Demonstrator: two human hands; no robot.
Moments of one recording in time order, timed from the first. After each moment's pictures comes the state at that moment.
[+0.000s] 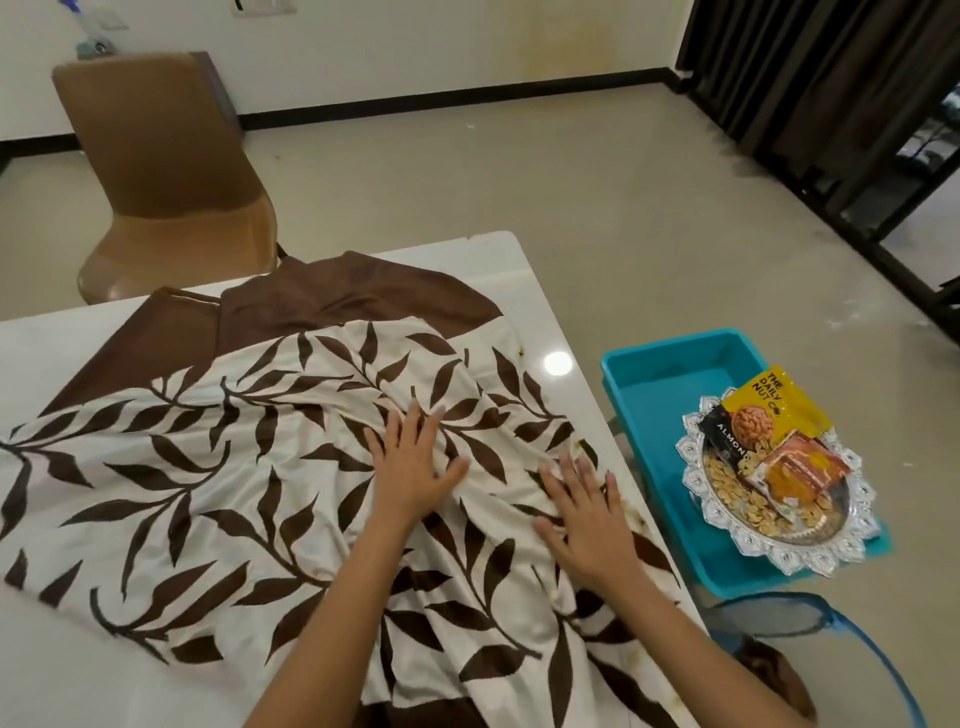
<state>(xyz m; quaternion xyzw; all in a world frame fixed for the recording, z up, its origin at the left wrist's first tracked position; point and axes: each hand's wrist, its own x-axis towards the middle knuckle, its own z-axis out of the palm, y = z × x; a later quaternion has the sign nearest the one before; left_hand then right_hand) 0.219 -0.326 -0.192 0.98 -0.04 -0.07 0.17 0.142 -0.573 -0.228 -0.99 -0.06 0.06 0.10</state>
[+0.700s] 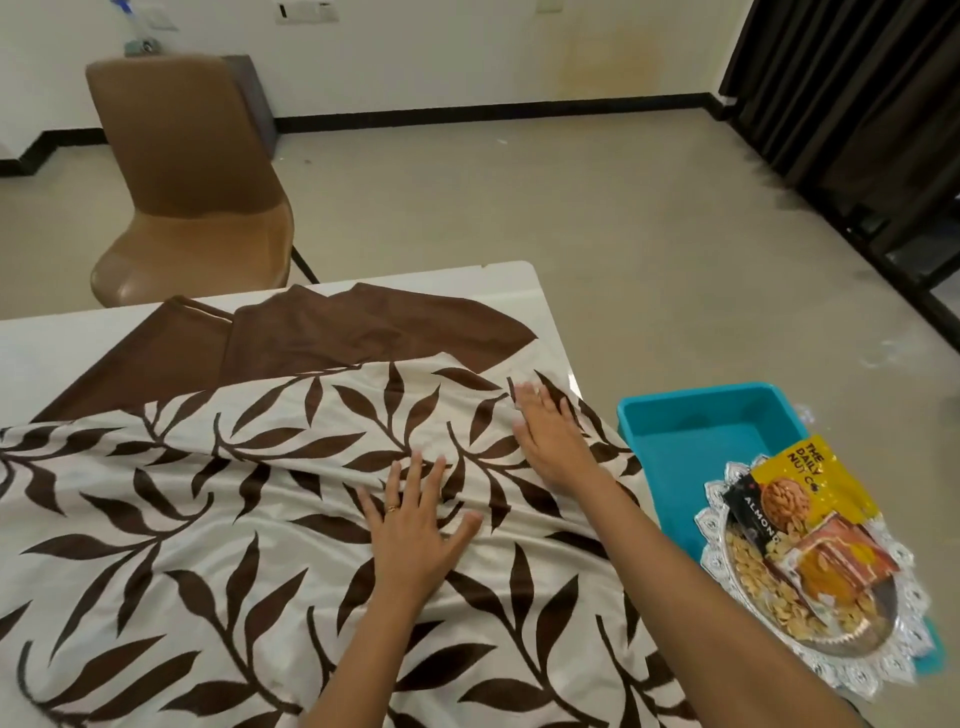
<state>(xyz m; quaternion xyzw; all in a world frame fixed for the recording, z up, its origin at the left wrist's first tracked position) 0.225 -0.356 -0.220 0.99 0.05 -0.04 0.15 0.341 -0.553 -0.208 -0.97 -0.12 0.09 0.20</state>
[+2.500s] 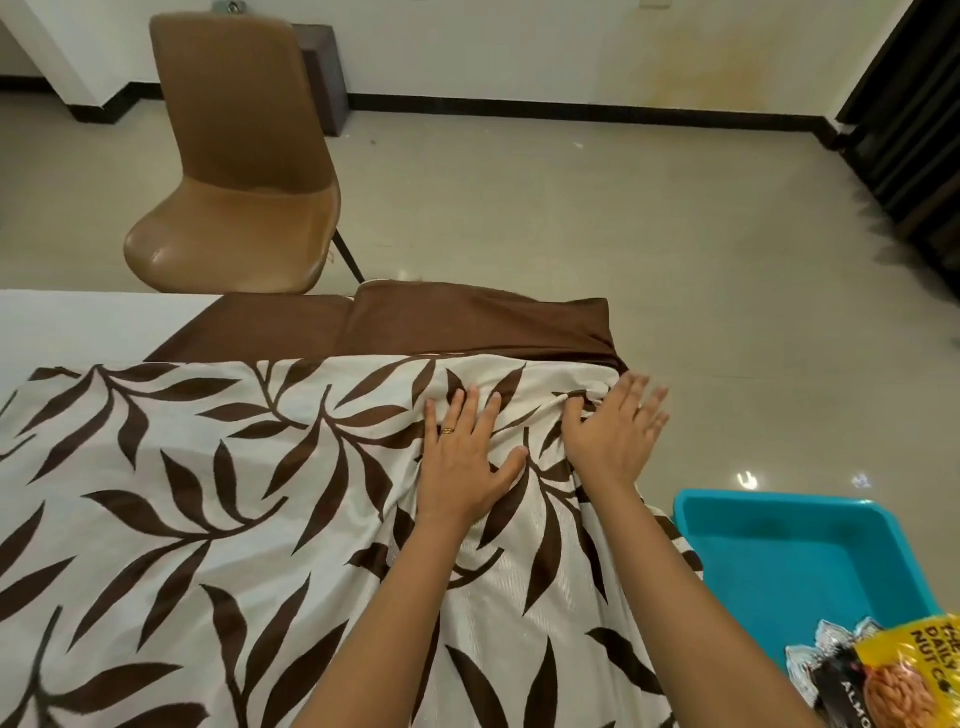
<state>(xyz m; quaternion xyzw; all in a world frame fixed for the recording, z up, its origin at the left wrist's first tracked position) 0.425 -0.375 -0.237 0.99 0.02 0.08 0.13 0.500 -0.538 -0.235 -0.98 0.12 -0.02 0.15</state>
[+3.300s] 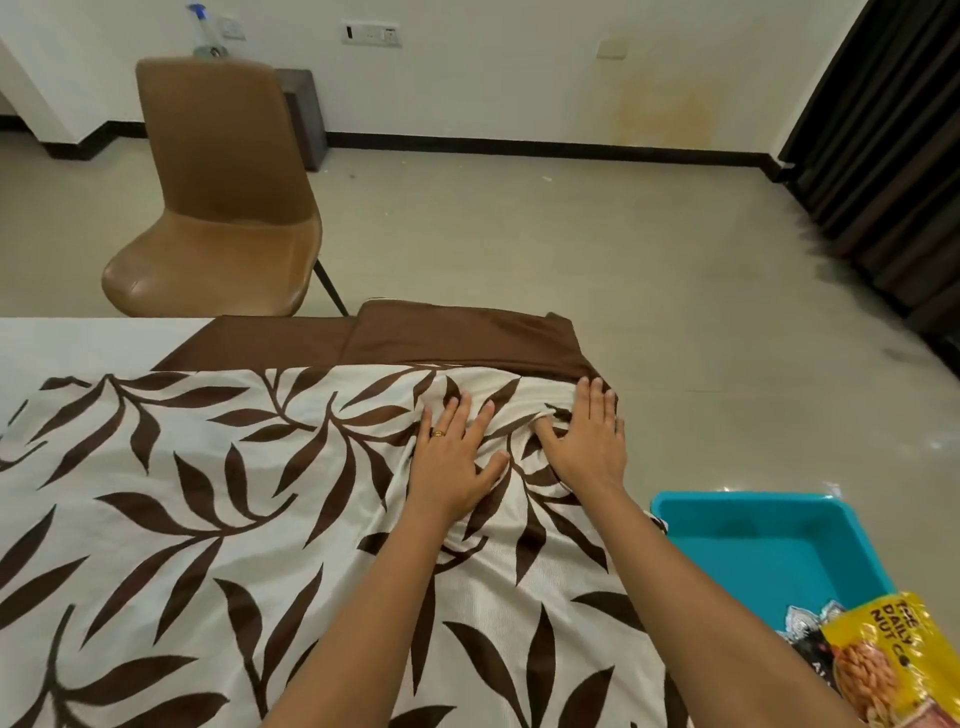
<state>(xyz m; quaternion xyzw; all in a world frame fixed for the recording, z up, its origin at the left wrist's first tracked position) 0.433 -0.367 -0.238 0.99 -0.03 0.02 0.13 0.488 -0.551 -0.228 -0.99 0.03 0.03 0.17</state>
